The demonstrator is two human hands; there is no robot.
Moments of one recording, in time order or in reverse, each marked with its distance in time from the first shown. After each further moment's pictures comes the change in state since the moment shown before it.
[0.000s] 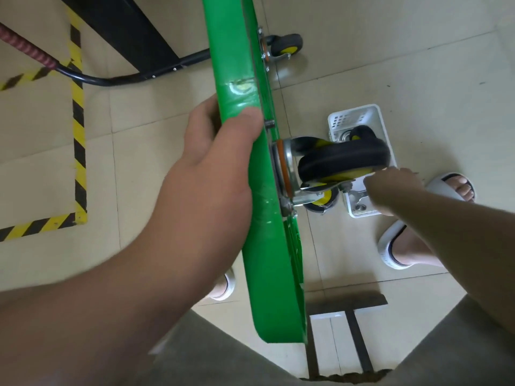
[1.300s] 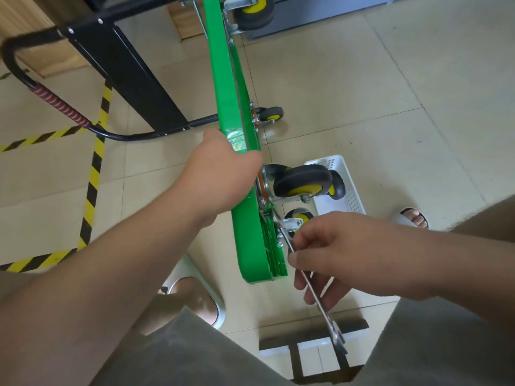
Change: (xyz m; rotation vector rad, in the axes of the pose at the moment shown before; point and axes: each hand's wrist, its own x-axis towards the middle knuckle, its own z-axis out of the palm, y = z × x) left_hand -0.023 0.037 0.006 0.398 -0.050 0.051; right_hand -0.255 -0.010 -0.147 1.410 -0.326 -0.409
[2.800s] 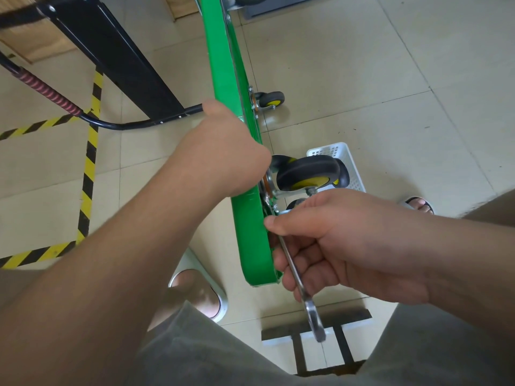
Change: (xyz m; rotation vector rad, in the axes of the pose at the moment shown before) left_hand 0.016 0.015 0.001 0.478 0.027 0.017; right_hand 0.007 -0.027 0.011 0.564 -0.055 0.011
